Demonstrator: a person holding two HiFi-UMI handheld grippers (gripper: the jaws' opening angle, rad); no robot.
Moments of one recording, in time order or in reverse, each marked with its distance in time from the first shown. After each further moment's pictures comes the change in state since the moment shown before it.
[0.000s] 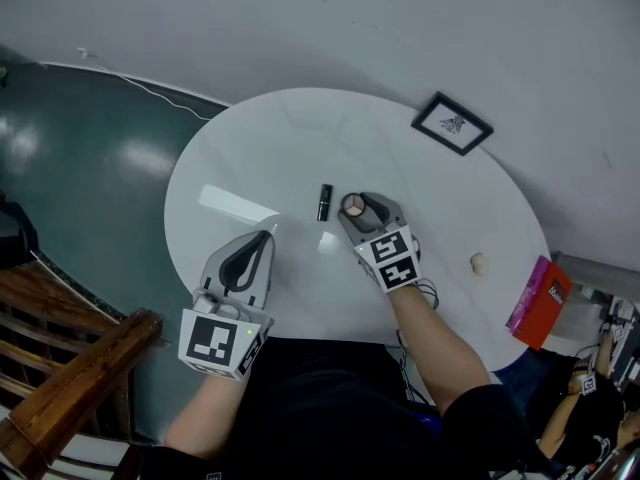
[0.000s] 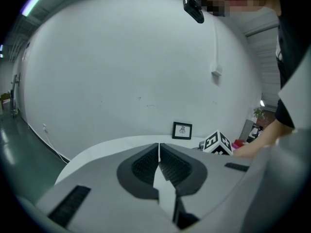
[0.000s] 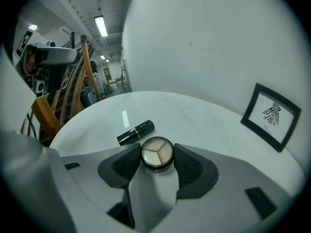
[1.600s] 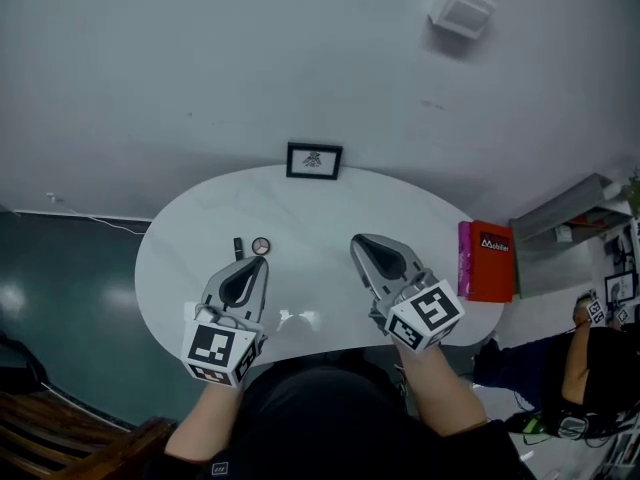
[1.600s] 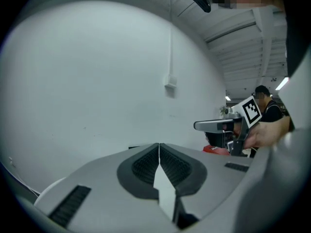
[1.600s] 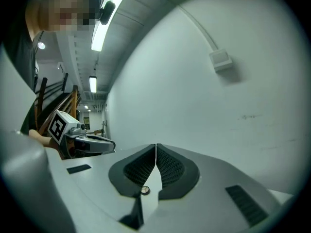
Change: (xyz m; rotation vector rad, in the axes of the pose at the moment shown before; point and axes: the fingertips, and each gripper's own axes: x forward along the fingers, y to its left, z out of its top) left arm -0.012 -0.193 0.077 0.259 -0.135 -0.308; right arm -0.362 -0.013 0.065 0.152 -0.684 -0.247
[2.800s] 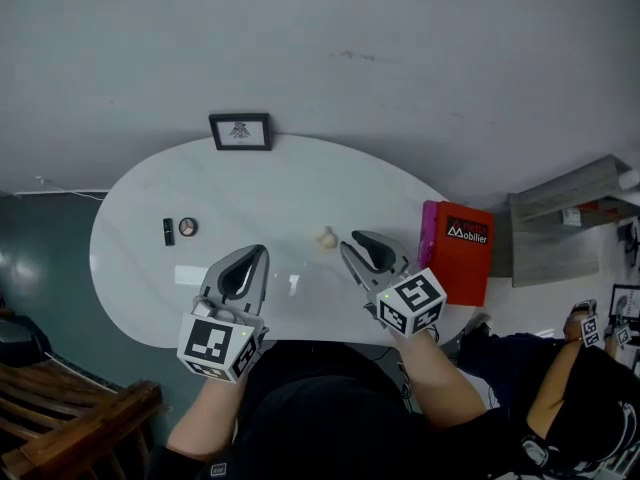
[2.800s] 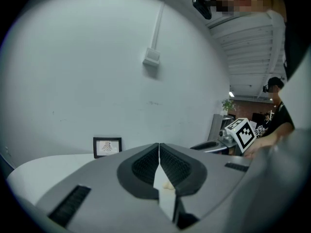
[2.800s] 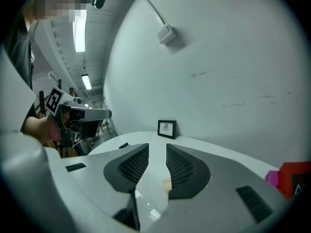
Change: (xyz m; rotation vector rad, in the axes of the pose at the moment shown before) left arm 0.145 -0.164 -0.022 -0.041 0.100 0.022; right arm -0.112 -0.174 -0.138 0.159 0.219 0.056
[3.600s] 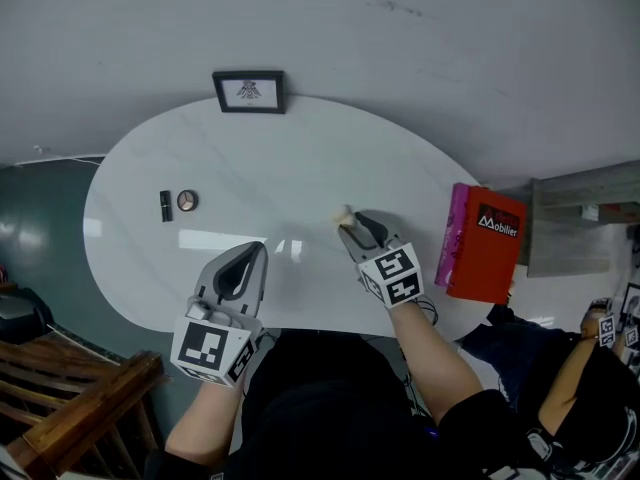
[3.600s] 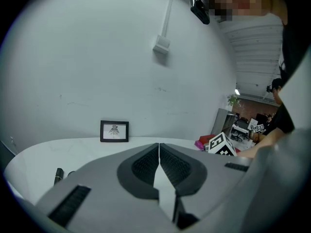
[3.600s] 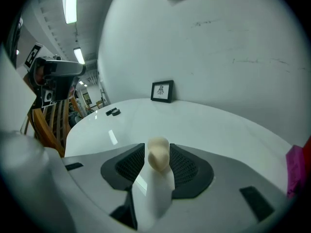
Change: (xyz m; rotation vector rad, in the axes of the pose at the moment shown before) left arm 0.000 0.025 -0.055 -0.075 0.100 0.034; right arm 0.081 -0.033 -0.127 -0.047 0.288 -0.052
